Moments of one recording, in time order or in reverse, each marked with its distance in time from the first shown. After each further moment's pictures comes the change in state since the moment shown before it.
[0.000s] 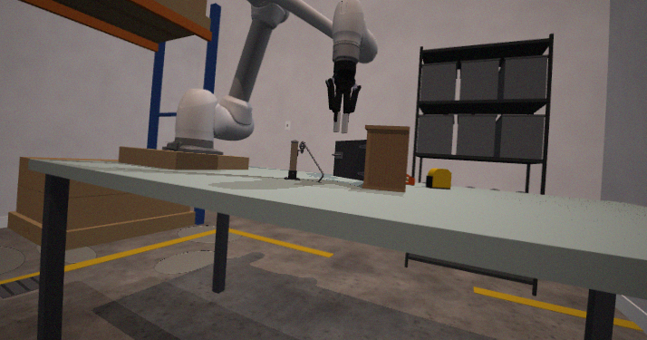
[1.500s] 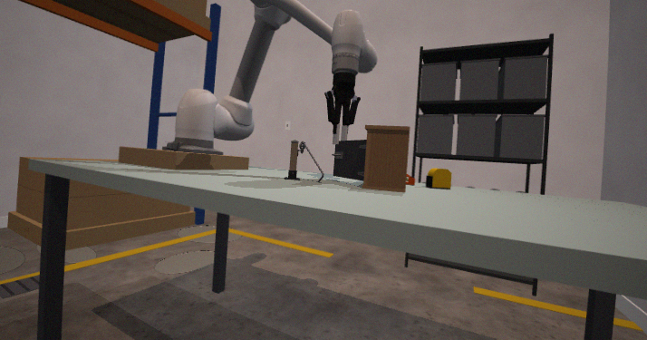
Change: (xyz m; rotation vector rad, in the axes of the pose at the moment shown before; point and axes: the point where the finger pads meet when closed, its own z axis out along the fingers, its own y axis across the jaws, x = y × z) arm 0.000 0.000 0.040 0.000 0.000 0.003
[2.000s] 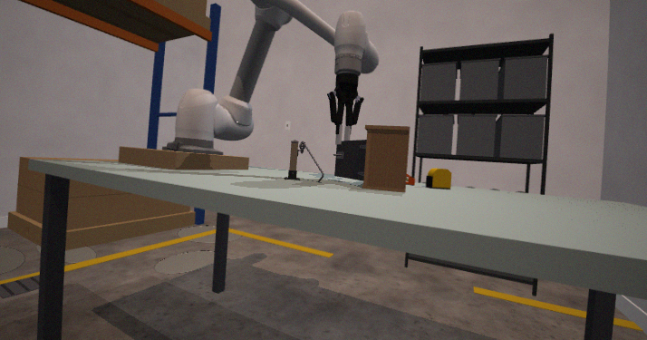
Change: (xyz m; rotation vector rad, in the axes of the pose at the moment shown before) arm 0.001 -0.011 0.000 0.000 0.000 0.075
